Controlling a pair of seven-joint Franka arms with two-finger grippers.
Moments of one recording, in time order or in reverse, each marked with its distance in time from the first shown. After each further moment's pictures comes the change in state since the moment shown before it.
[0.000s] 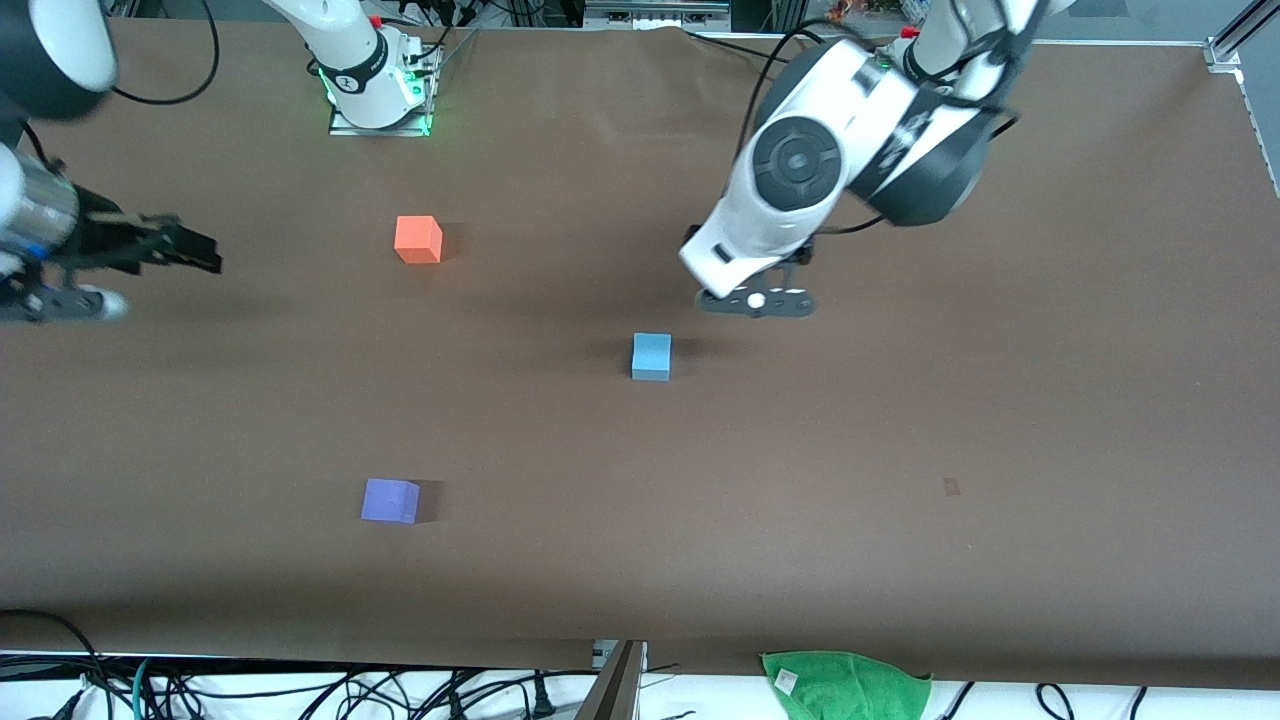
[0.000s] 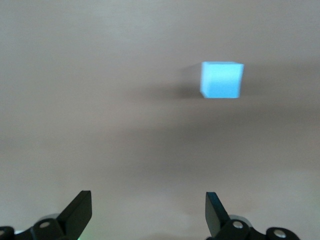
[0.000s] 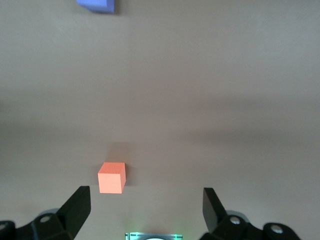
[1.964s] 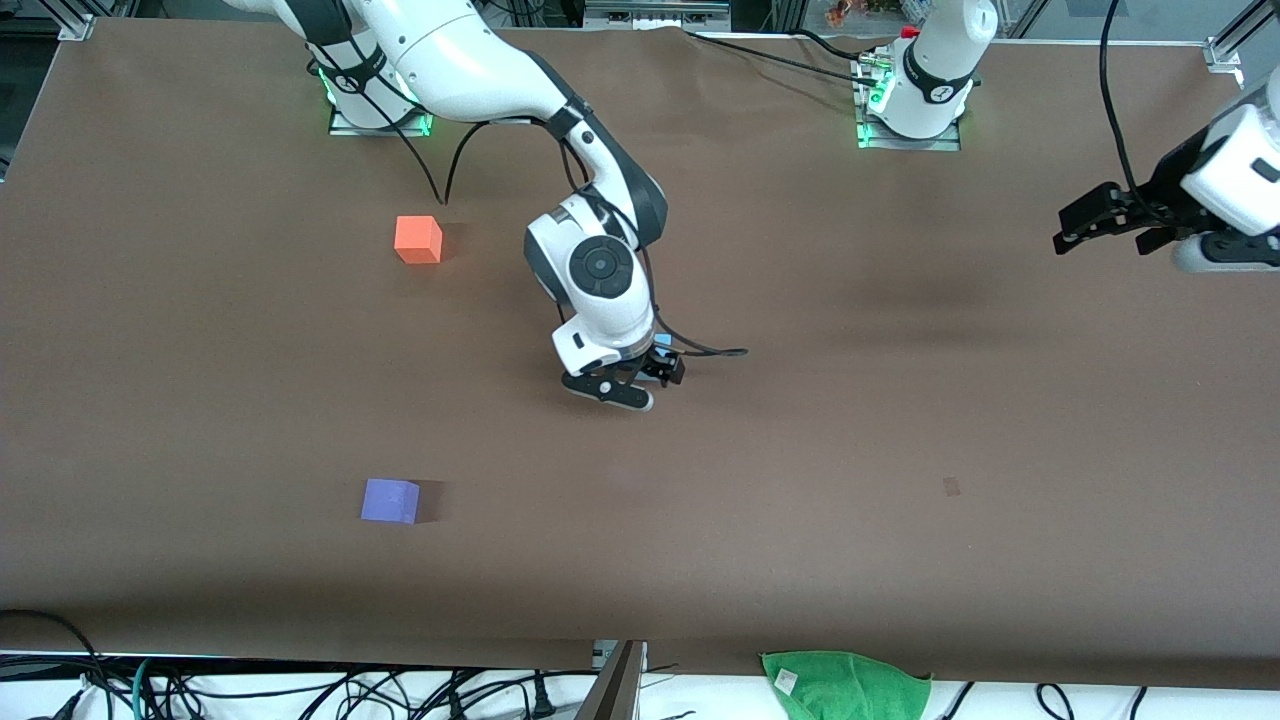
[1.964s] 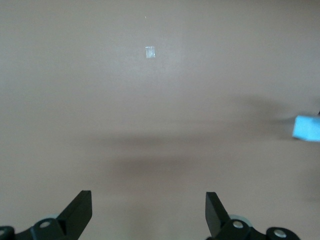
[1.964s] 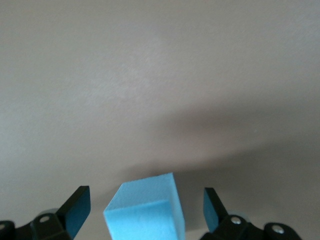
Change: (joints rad) left arm 0.556 -0.424 -0.005 -0.301 0.078 0.073 0.531; right arm 0.672 0.714 0.018 0.337 0.142 0.697 0.984
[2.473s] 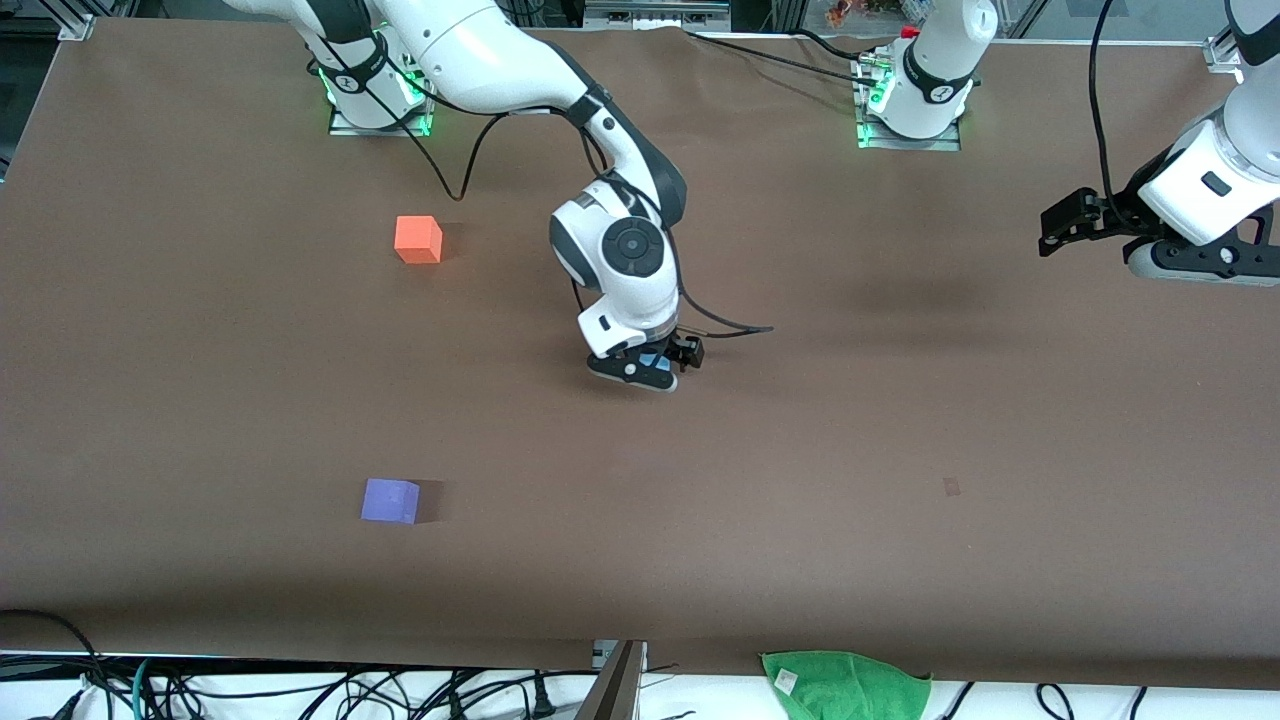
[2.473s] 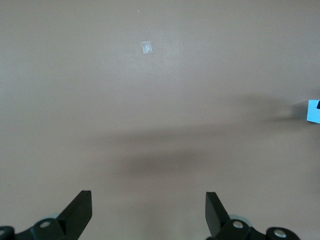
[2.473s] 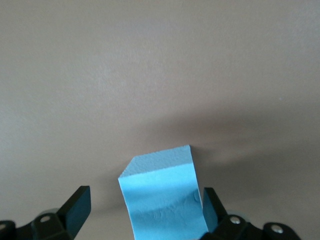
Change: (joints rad) left arm -0.011 0.009 -0.004 -0.016 0.016 0.014 0.032; right arm 0.058 0.026 -0.002 0.007 -0.034 0.001 0.056
